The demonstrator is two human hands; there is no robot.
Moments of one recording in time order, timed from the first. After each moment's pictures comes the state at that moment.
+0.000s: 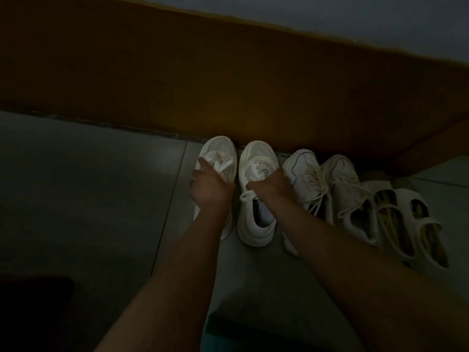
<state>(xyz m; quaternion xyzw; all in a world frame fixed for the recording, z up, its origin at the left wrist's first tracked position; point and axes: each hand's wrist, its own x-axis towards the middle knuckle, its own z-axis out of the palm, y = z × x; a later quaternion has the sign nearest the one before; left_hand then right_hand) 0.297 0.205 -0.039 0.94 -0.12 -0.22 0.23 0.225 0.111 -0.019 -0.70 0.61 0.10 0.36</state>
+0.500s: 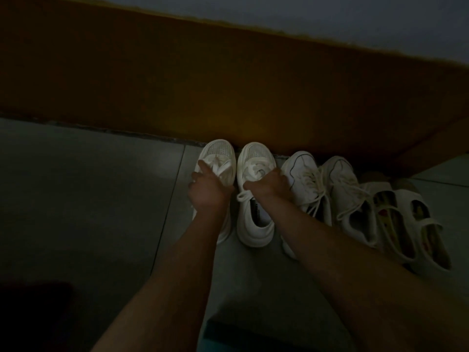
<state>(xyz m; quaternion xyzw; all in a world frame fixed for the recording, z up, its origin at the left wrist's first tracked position) 0.298 0.201 -0.047 0.95 -0.13 -0.20 0.21 0.229 0.108 -0.021 -0.72 0.61 0.09 0.33</state>
